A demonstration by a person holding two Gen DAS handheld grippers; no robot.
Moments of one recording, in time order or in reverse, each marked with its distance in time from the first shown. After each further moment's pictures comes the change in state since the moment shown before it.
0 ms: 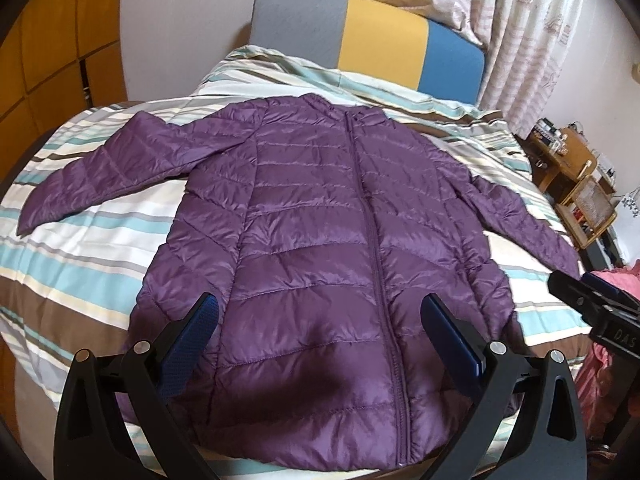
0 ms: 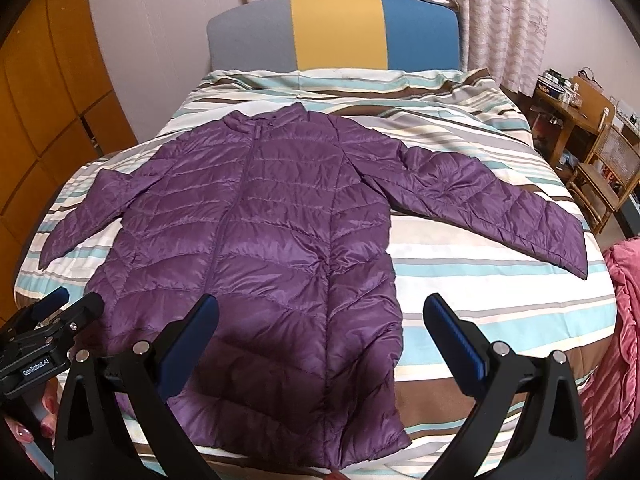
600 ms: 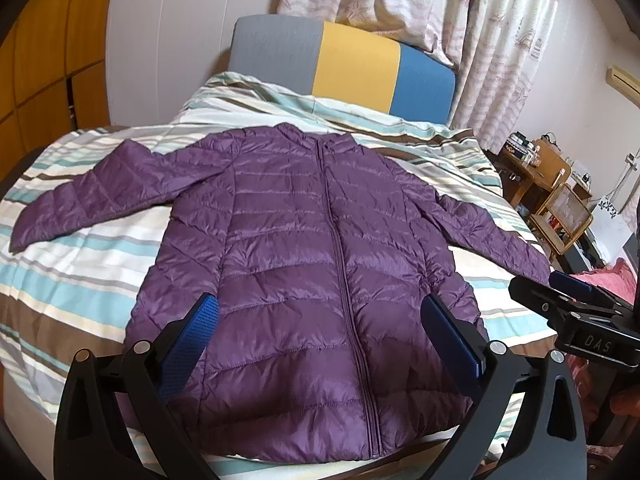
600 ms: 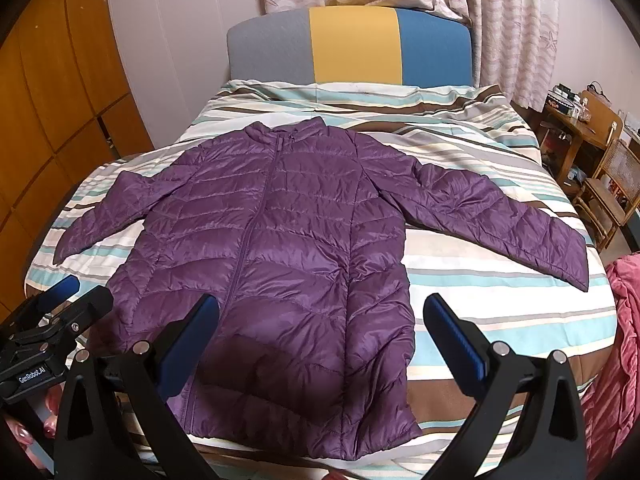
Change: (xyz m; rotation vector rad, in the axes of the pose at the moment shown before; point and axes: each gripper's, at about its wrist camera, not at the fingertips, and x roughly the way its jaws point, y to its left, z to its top) left arm -0.034 -0.013 -0.009 0.032 -0.093 -0.088; right arm -0.025 0.019 -0.004 -0.043 -0.055 0.046
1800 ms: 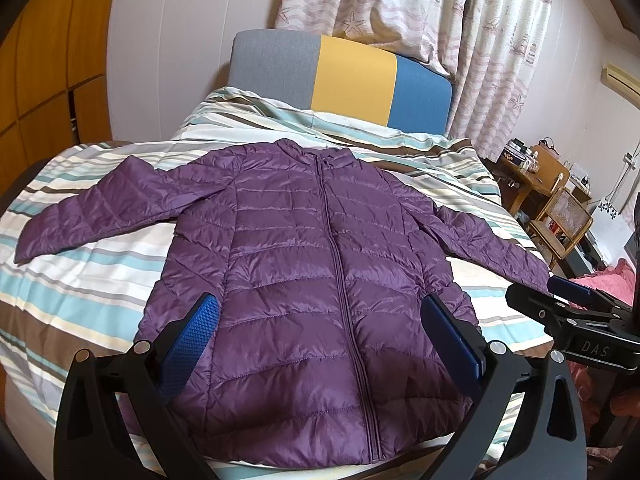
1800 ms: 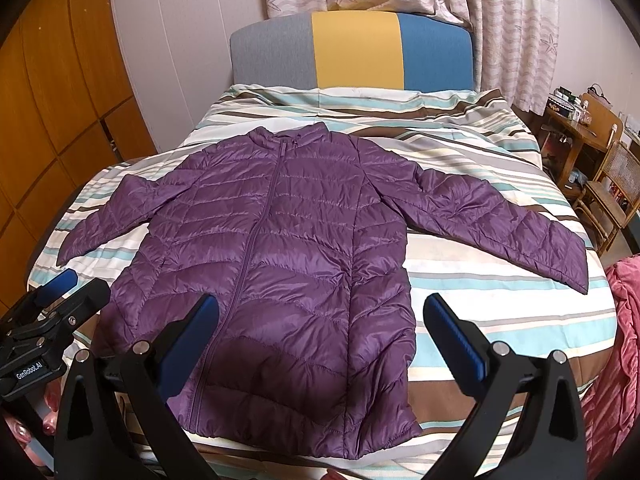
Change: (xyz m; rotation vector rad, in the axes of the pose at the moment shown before) left arm -0.012 0.004 0.012 0.021 -0.058 0.000; right arm -0.008 0.004 0.001 -0.004 -0.017 0.009
